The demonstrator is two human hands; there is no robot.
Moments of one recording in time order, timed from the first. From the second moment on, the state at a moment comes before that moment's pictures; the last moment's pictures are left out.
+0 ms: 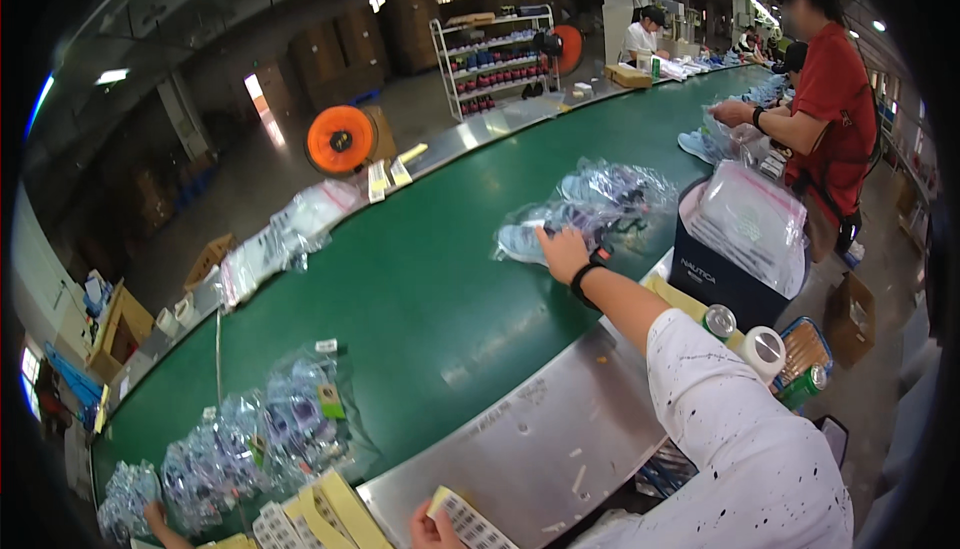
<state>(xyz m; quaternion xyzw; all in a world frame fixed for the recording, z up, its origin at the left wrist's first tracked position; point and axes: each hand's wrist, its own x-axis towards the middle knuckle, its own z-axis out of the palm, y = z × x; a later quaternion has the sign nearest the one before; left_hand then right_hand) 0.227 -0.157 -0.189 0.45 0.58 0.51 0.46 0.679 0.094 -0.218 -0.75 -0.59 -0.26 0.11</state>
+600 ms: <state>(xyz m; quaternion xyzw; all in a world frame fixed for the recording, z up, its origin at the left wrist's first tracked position) 0.246 -0.155 -0.220 0.42 0.56 0.55 0.45 0.451 0.084 -0.093 -0.28 -0.67 0.49 0.48</state>
